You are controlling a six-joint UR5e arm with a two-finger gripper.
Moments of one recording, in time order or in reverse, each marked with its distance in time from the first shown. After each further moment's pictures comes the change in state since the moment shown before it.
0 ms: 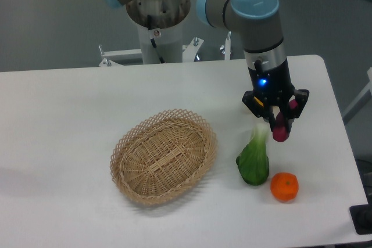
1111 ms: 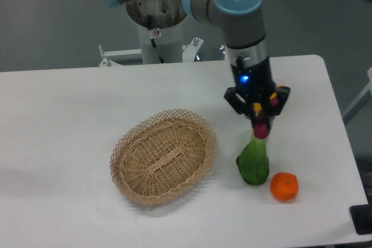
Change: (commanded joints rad) arm -0.142 0.054 -0.098 -0.040 0.029 -0.219
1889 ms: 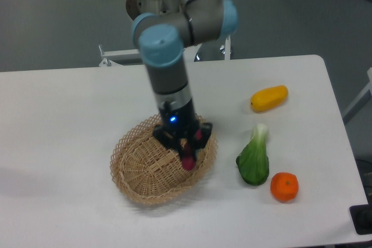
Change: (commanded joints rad) arm -0.287 -0.213 0.011 0.077 0.132 -0.339
